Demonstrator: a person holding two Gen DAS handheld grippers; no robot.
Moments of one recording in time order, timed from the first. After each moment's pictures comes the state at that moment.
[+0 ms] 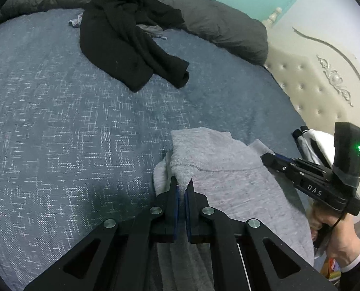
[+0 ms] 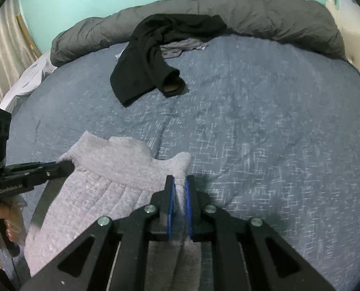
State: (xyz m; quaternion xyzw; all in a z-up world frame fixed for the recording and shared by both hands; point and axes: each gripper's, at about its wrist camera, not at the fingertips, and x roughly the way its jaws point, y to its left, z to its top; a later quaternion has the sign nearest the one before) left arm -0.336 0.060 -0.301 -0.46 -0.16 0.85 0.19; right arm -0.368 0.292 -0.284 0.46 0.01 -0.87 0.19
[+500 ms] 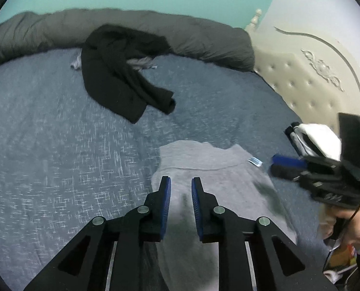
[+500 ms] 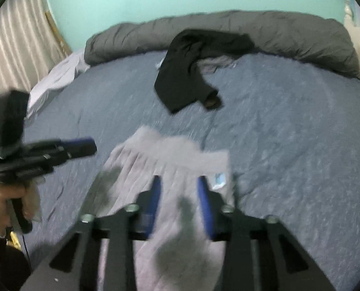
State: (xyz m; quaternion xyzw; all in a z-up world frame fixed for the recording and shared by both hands) left arm -0.282 0.064 -0.228 -0.42 -0.10 0.88 0.19; right arm -0.310 0.283 -0.225 0.44 0.02 -0.86 0.26
